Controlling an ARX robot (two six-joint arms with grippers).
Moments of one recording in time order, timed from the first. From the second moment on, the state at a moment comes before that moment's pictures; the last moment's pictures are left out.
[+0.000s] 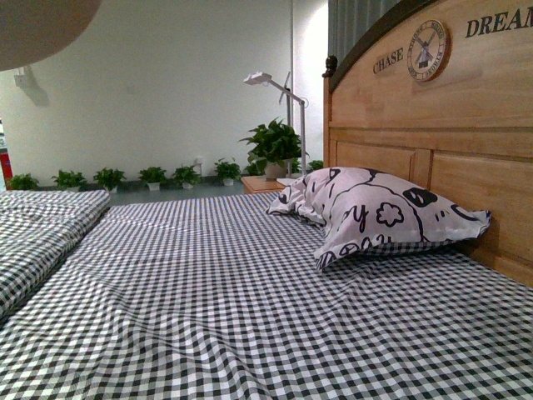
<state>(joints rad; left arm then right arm) -0.02 1.15 0.90 0.19 -0.10 0.14 0.12 0.58 0.36 0.51 -0.24 -0.15</state>
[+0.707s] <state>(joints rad) -0.03 1.15 0.90 0.19 -0.10 0.14 0.12 0.58 0.36 0.51 -0.24 -0.15</state>
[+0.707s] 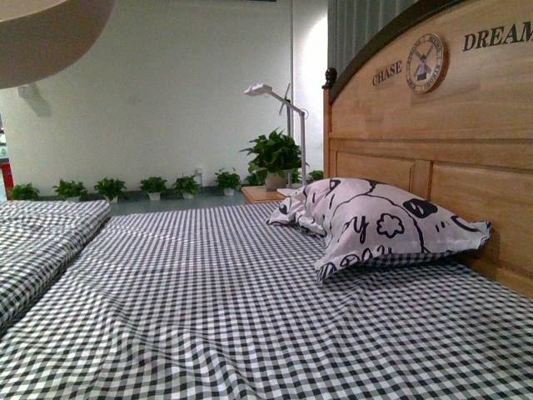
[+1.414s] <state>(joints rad) -0.03 1.15 0.90 0.19 -0.10 0.14 0.12 0.58 0.36 0.51 -0.24 -0.14</state>
